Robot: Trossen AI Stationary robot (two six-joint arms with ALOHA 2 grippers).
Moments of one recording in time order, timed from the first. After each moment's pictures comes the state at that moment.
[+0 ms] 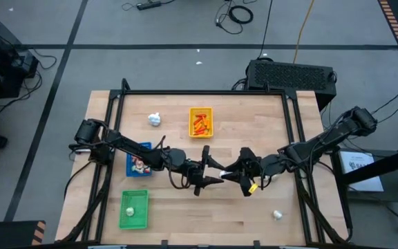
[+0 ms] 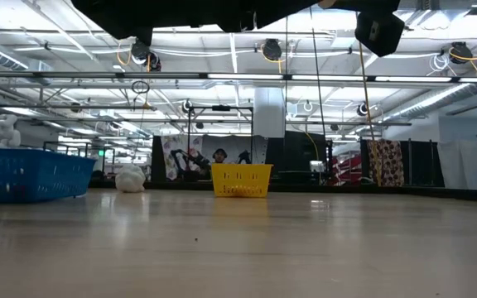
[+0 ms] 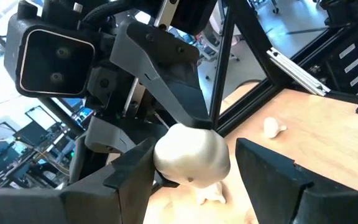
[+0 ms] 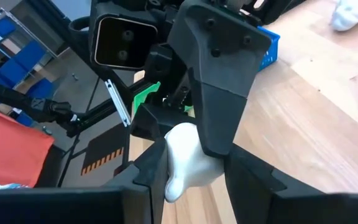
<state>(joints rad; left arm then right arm) -0.22 1.83 1.01 0.82 0.02 0.66 0.43 1.22 0.78 0.09 0.34 0.74</state>
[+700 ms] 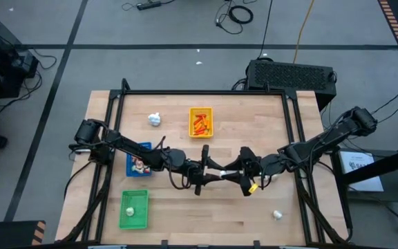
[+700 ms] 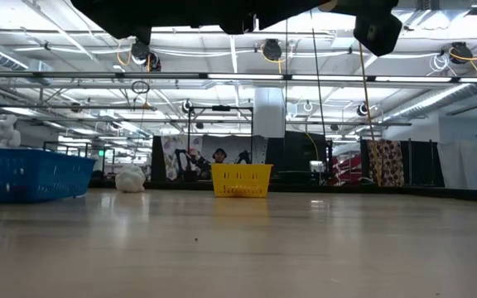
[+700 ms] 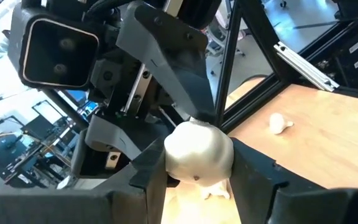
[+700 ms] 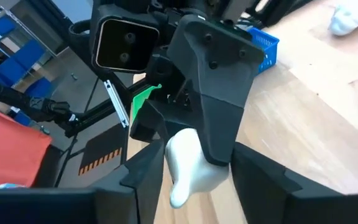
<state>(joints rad) -0.22 1.83 1.01 0.81 -0.02 0.66 0.43 1.22 0.78 0.10 0.34 0.72</state>
